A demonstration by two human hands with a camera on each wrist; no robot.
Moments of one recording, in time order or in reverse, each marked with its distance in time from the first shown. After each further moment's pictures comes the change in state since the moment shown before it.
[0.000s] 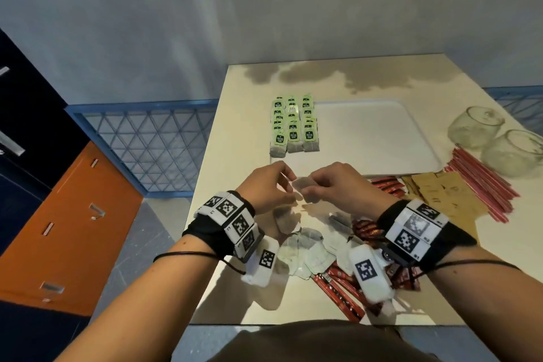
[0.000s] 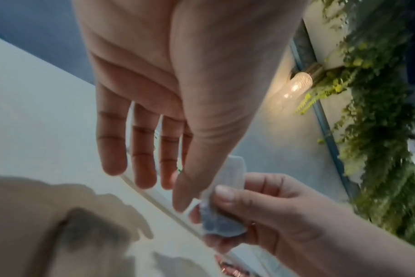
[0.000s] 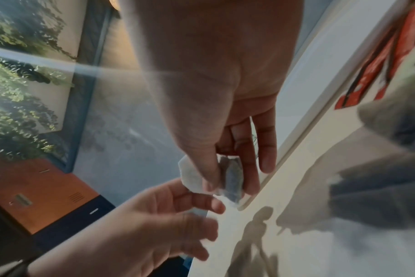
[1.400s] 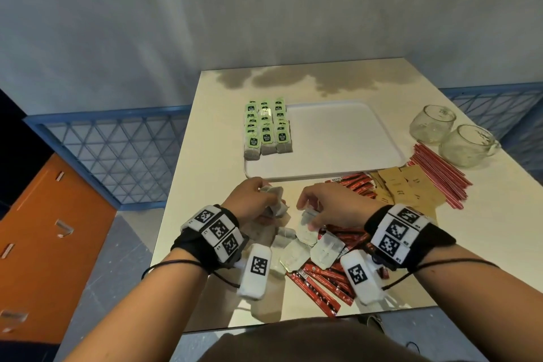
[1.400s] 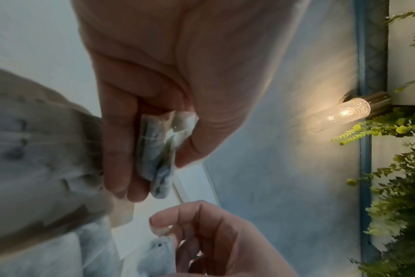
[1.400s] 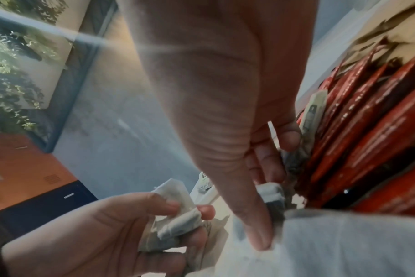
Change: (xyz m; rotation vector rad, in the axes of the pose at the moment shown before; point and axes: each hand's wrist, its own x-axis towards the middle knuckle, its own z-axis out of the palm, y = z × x) left_hand -0.006 0.007 0.030 -0.559 -0.027 -0.242; right_hand -0.034 0.027 -0.007 -0.279 -0.194 0.111
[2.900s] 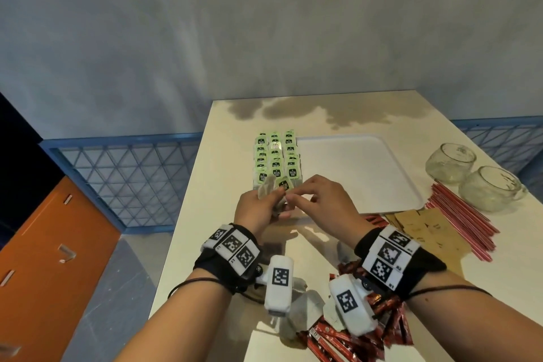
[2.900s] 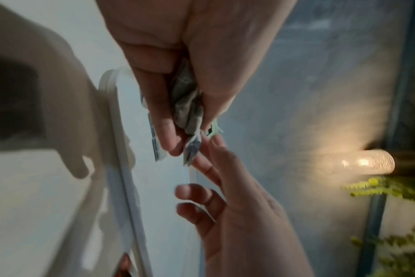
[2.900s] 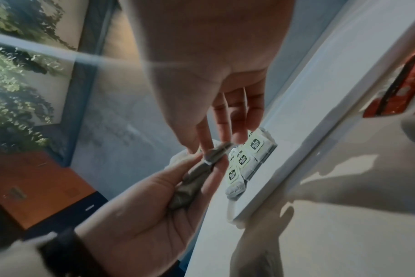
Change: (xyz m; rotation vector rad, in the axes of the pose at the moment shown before) left_hand 0.044 0.029 -0.004 -0.430 0.243 0.070; right_hand 0.060 -0.018 -0.024 0.302 0.546 -0.095
